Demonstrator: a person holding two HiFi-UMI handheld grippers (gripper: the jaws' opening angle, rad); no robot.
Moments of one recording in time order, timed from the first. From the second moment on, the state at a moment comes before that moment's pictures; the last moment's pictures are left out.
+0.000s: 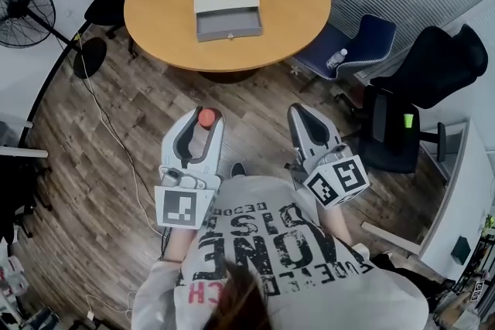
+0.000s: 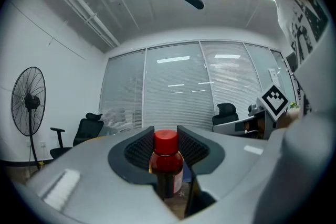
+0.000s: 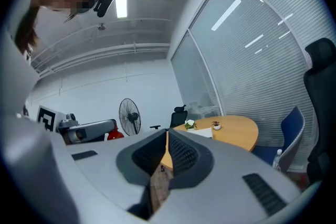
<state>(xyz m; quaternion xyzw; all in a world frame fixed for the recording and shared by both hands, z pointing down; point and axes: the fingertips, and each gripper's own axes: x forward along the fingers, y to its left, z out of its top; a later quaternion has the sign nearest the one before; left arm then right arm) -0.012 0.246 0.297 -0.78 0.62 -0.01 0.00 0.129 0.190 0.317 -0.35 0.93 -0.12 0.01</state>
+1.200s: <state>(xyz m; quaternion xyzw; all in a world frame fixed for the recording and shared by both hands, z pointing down) -0.053 0.142 0.313 -0.75 0.66 -0.02 -0.02 0.077 0.065 0.337 -0.30 0.94 -0.14 -0.01</state>
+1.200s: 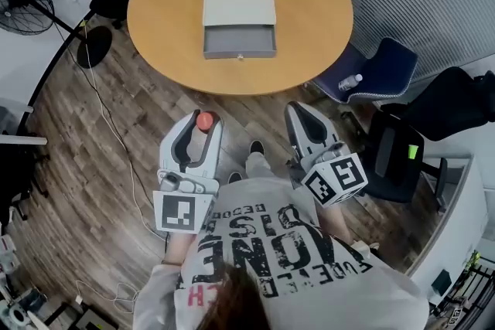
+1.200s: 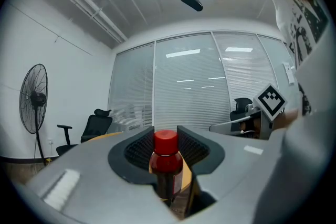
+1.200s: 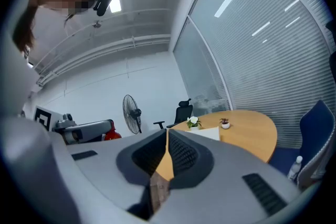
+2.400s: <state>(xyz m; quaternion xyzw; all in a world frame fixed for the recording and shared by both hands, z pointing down) -0.031 0.025 0.296 -0.71 0.71 0.00 0.03 0.105 -0.058 0.350 -0.26 0.95 -0.16 -0.02</state>
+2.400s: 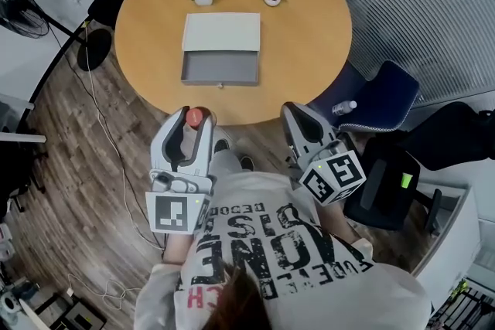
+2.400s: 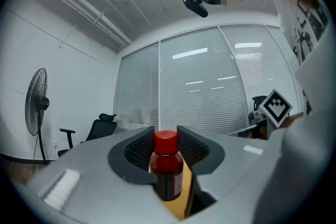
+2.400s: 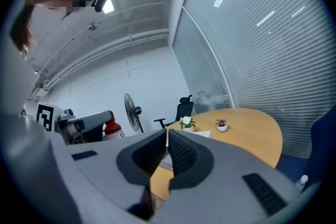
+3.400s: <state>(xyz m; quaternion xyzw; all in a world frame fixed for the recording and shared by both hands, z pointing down) -0.152 -0.081 0.311 -0.76 0.65 0.00 -0.01 0.001 -0.153 0.348 -0.34 0.93 -0.17 -0.03</state>
